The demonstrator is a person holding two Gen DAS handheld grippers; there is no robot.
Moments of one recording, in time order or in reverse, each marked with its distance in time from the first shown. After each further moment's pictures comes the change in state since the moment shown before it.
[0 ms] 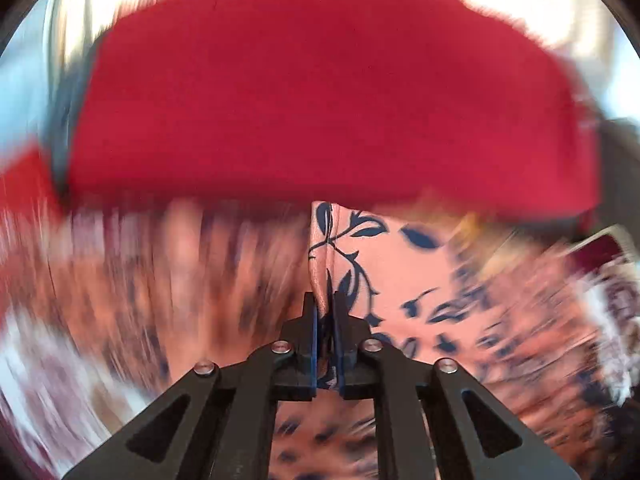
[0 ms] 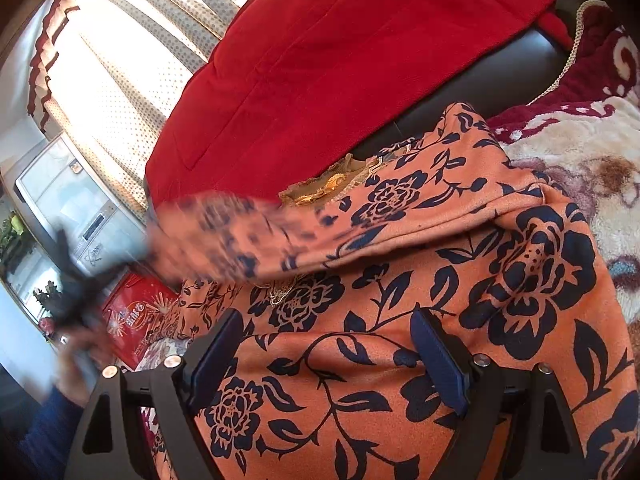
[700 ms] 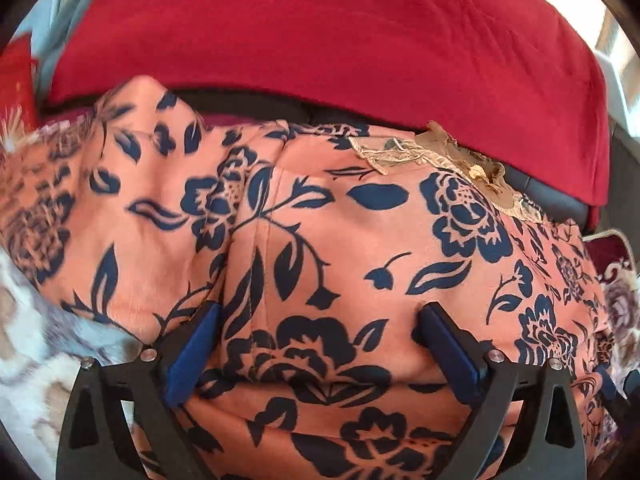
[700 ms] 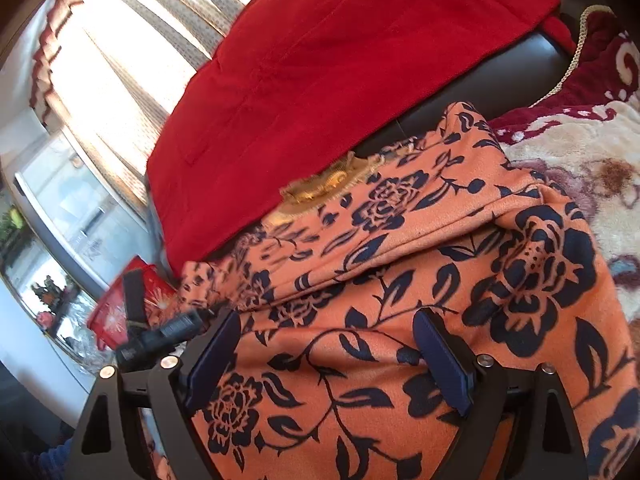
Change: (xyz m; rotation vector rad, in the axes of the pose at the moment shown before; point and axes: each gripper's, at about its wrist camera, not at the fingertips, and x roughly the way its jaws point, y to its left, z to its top) left arm 0.035 -0.021 -0.029 -0.090 -0.013 -0.142; right arm -0.002 0.008 -0.001 -0.029 0.023 -0.037
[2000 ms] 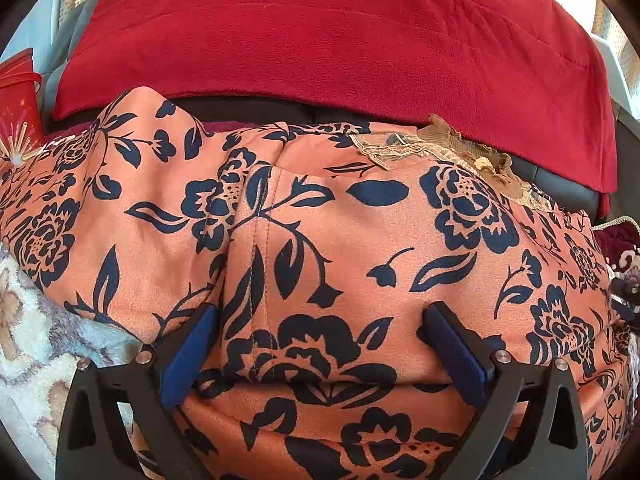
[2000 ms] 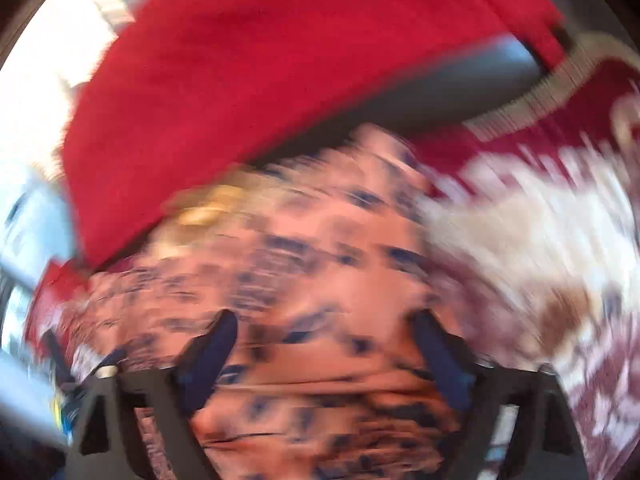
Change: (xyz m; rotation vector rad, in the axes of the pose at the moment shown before) left arm 0.003 -0.012 -0.010 0.043 -0.016 0.056; right arm 0.024 -0.082 0.098 0.133 0.145 -0.324
